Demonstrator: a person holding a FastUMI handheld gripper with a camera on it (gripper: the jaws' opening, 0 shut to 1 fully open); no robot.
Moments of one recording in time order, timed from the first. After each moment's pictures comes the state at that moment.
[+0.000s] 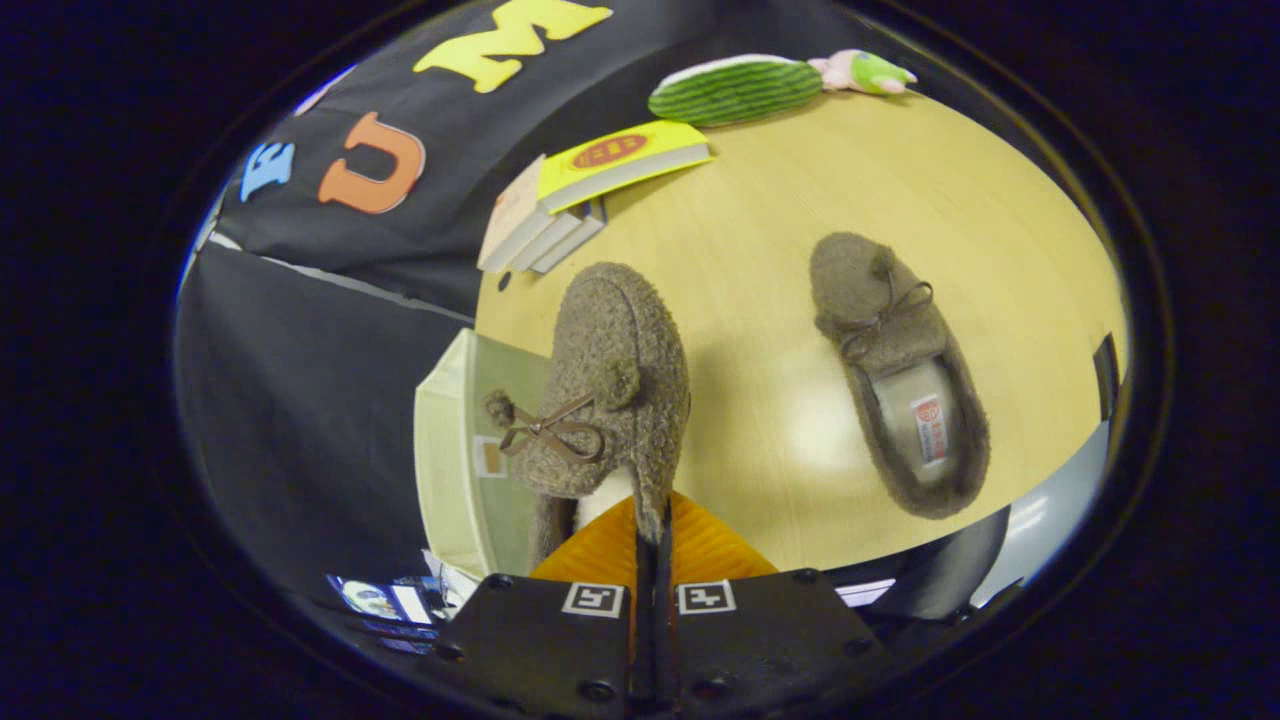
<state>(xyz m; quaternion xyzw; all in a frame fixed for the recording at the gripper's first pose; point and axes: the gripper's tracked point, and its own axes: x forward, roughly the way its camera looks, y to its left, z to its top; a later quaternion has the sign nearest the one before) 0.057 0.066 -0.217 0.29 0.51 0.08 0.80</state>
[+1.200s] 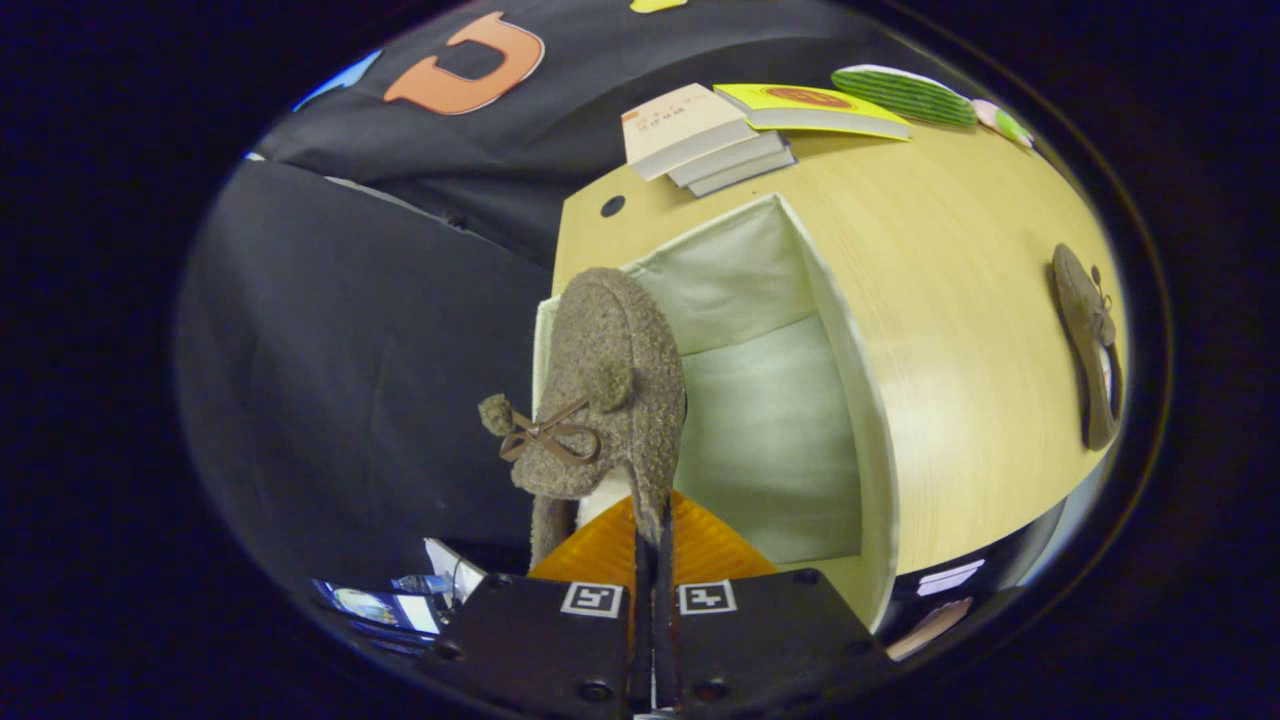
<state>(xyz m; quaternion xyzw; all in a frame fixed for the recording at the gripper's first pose) 0.102 0.332 -0.253 0.25 0.56 0.09 0.79</state>
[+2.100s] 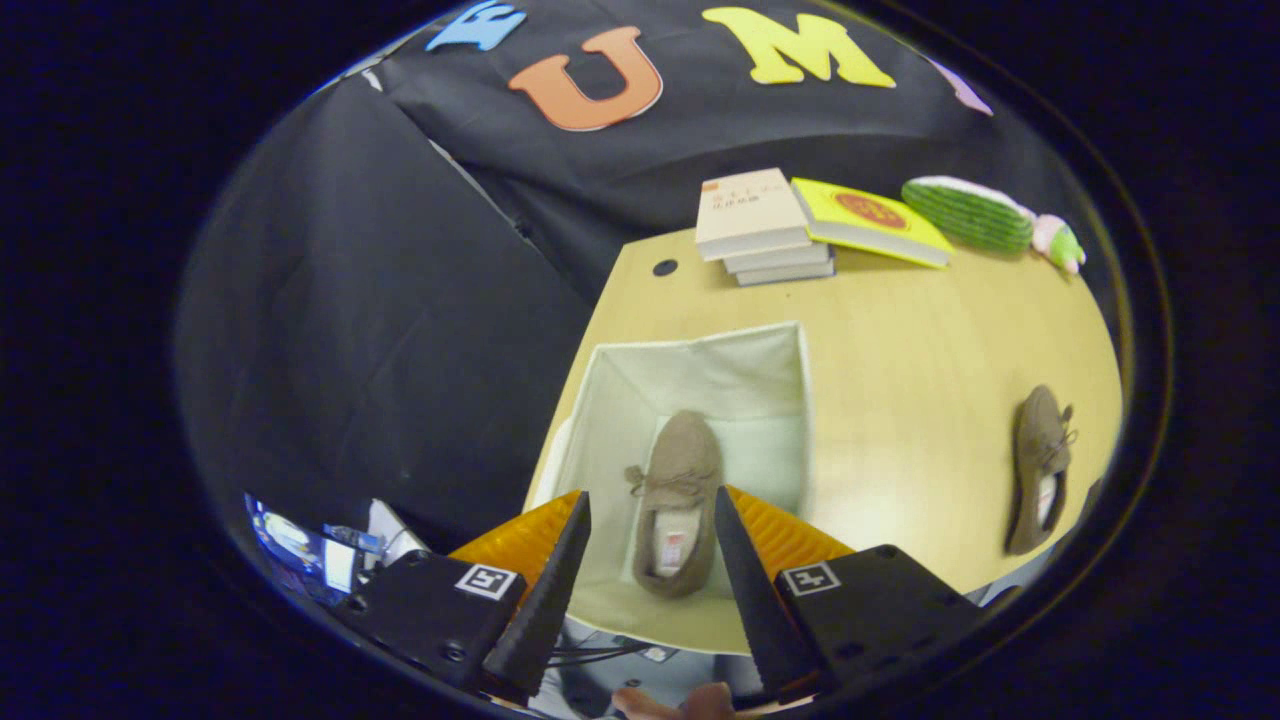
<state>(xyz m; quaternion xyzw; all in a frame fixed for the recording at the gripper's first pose) 0.113 0.278 -0.175 0.09 0.44 0.14 0.88</state>
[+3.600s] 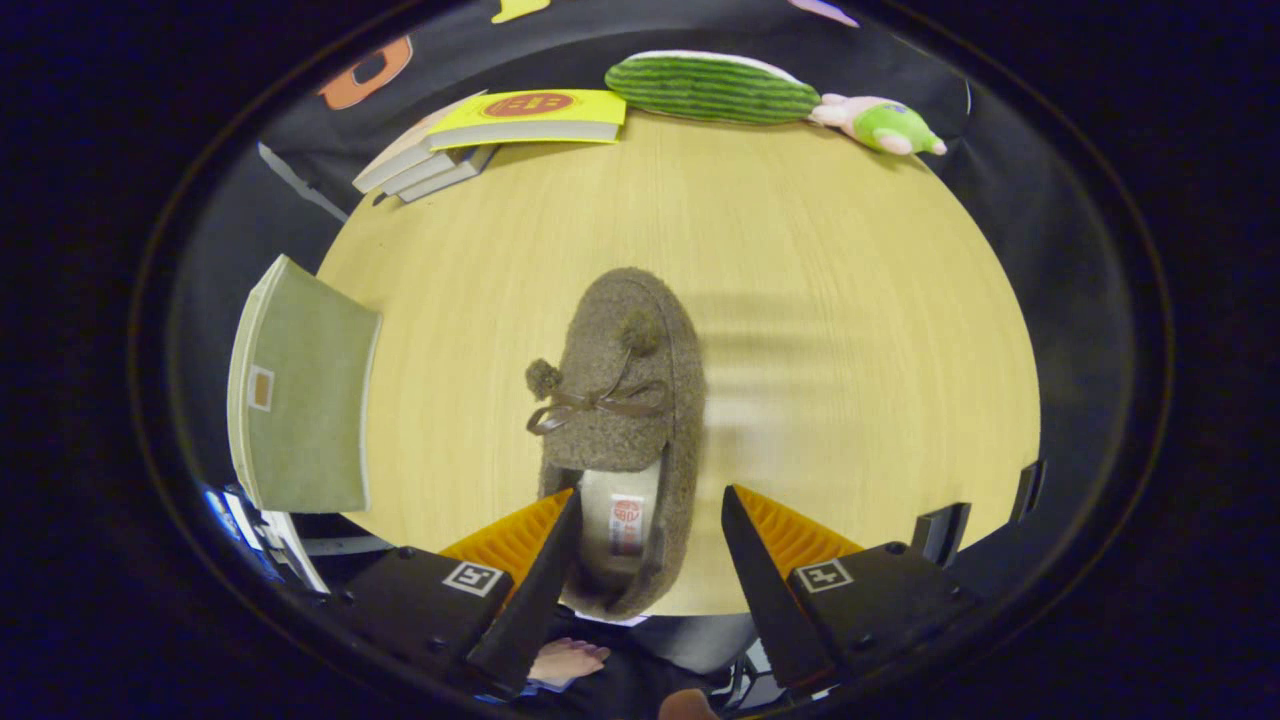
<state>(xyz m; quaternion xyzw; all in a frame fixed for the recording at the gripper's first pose) 0.072 -0.128 -0.318 0.05 0.61 0.00 0.79</state>
